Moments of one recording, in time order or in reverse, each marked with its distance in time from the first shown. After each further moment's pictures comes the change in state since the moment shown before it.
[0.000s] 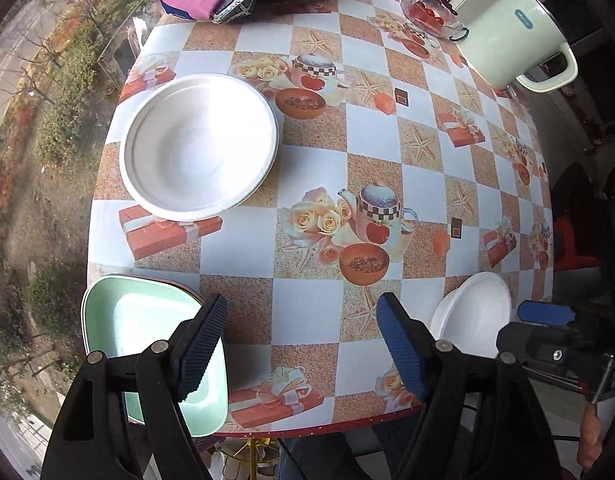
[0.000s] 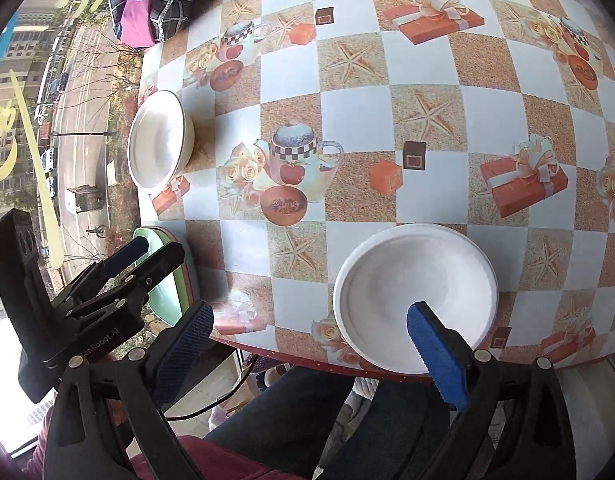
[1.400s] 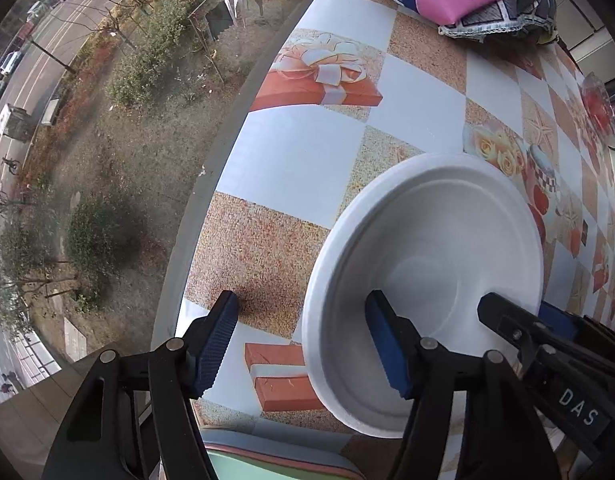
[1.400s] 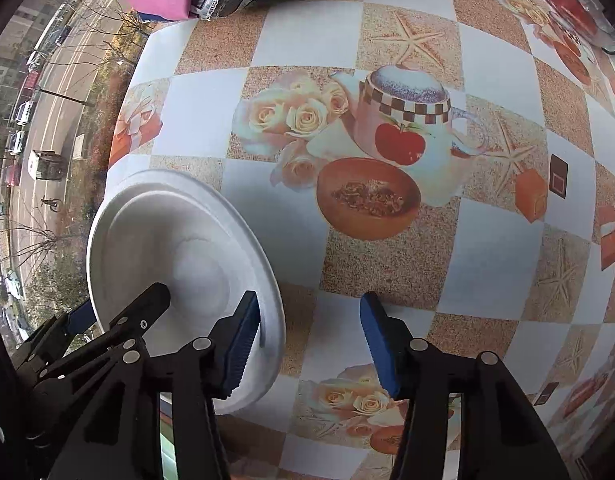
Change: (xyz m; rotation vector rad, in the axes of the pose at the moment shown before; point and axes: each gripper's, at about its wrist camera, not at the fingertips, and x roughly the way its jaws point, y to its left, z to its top) left arm 0.092 0.130 0.098 -0.257 0.029 0.177; right arm 0.132 0.136 0.149 -0.193 -0.089 -0.204
